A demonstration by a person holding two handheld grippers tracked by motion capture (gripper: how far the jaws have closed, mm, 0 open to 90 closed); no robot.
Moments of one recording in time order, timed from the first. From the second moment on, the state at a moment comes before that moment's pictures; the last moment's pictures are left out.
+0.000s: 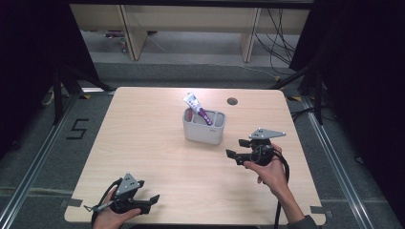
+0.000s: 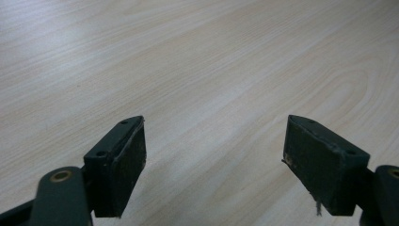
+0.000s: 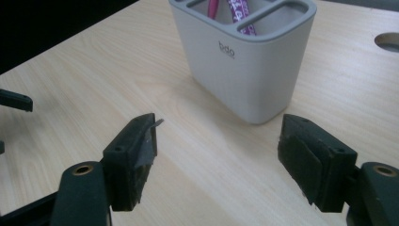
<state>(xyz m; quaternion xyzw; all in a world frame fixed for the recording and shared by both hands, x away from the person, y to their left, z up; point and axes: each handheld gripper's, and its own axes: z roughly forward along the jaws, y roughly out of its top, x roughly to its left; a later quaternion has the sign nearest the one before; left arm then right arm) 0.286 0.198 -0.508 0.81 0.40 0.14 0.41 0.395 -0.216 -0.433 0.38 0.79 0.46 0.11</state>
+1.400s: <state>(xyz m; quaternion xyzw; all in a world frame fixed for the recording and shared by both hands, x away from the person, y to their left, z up) 0.284 0.198 -0.507 0.81 0.40 0.14 0.40 0.334 -0.245 -0.480 0.41 0.80 0.43 0.09</state>
